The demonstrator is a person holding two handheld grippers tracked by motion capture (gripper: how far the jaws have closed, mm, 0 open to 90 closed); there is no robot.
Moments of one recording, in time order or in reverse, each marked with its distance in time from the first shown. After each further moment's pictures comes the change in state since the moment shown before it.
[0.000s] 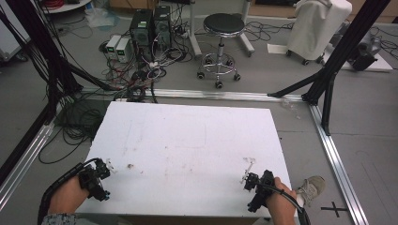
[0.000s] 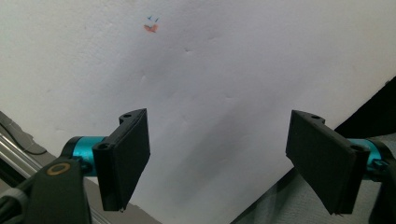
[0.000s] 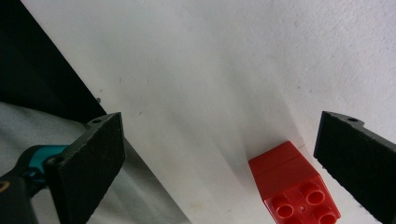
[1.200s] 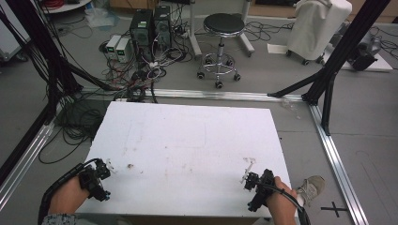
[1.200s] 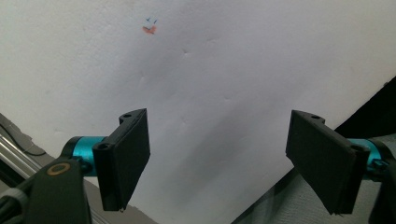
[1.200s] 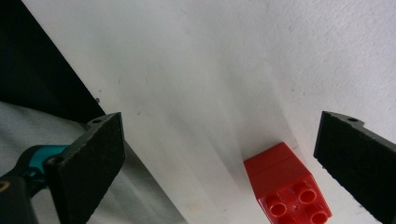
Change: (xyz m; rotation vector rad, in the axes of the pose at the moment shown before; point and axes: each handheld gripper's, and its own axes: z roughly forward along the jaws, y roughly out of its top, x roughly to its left) left arm -0.001 0.000 0.001 -0.011 -0.004 -0.008; right arm 0.000 0.000 -0.003 -0.013 -0.007 -0.010
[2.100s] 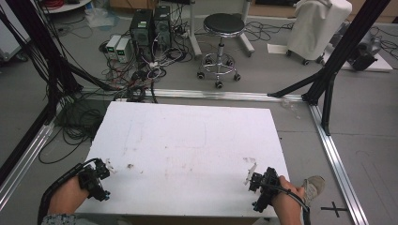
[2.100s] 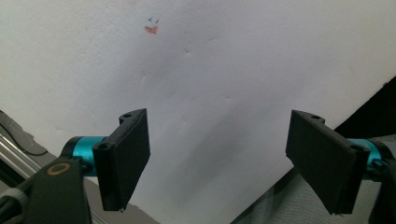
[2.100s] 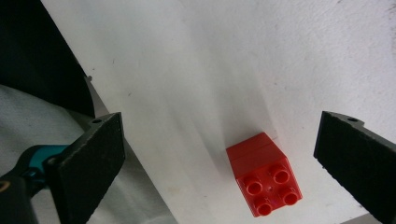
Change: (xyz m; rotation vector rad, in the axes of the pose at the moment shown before) left arm 0.001 -0.001 -0.002 0.002 0.001 0.004; right arm -0.003 -0.011 -0.011 -0.029 -0.036 -0.090
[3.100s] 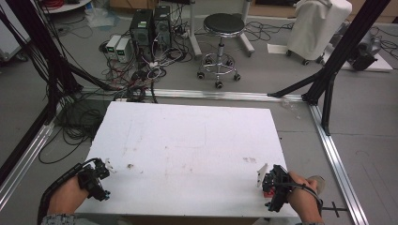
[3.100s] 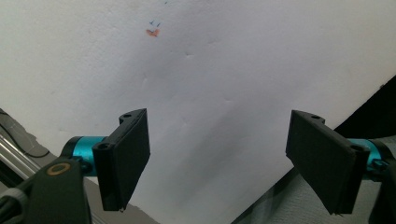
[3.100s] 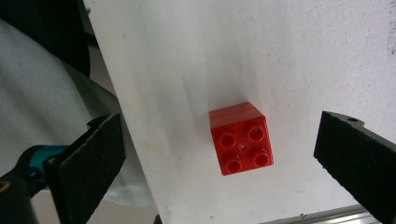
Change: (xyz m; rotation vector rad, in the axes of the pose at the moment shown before) left arm 0.000 0.000 -0.002 -0.012 0.003 0.003; right arm -0.022 -0.029 -0.007 -0.016 0.052 -0.205
